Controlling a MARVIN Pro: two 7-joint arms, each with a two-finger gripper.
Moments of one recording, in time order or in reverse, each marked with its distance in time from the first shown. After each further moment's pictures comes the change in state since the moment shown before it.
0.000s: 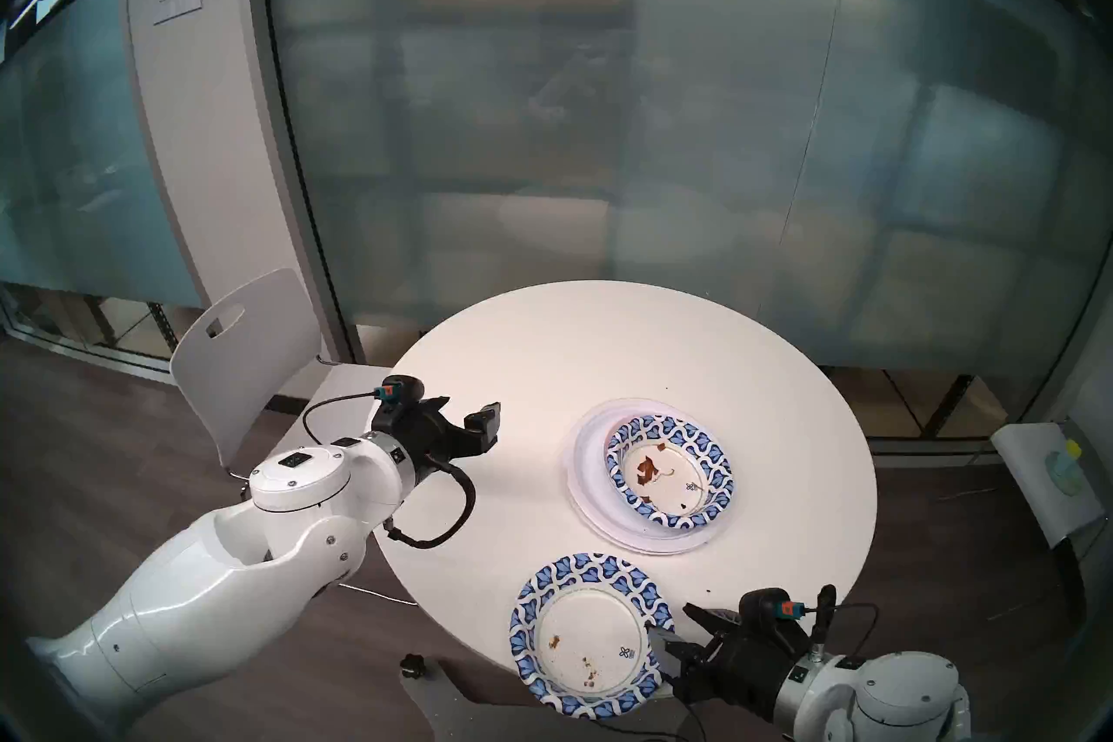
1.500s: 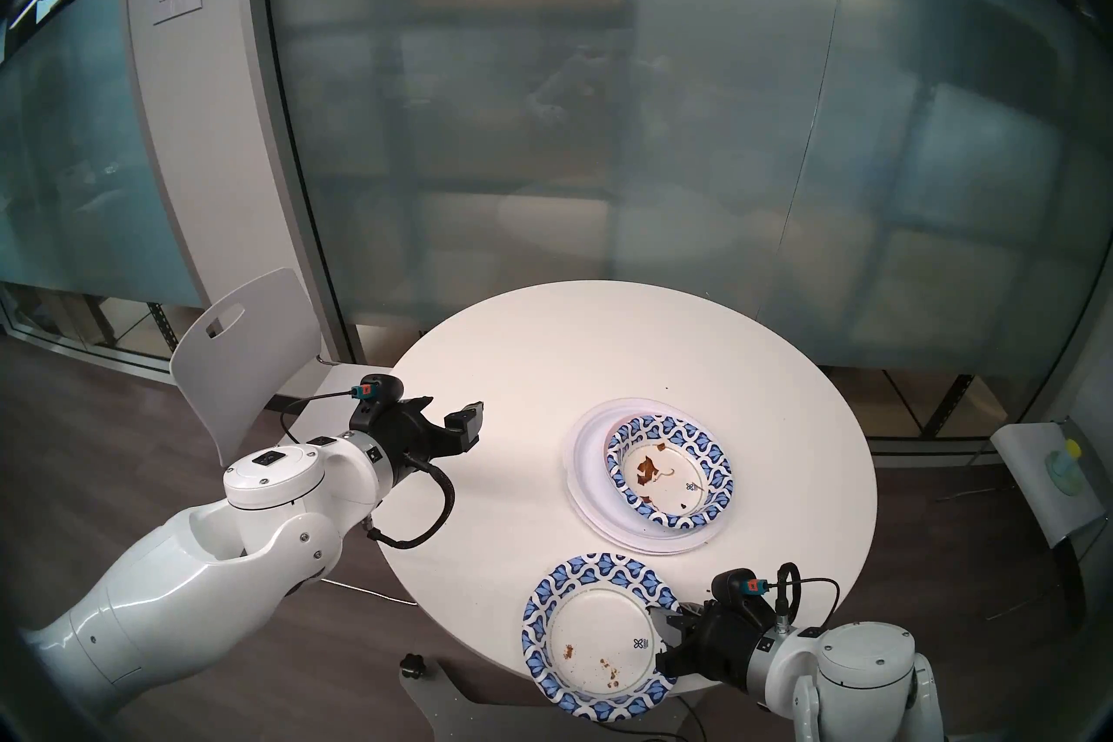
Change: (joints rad) left arm 0.052 0.059 -0.058 -0.013 -0.043 -0.025 -0.022; right arm 0.169 0.039 -0.027 0.137 -0.053 0.069 -0.003
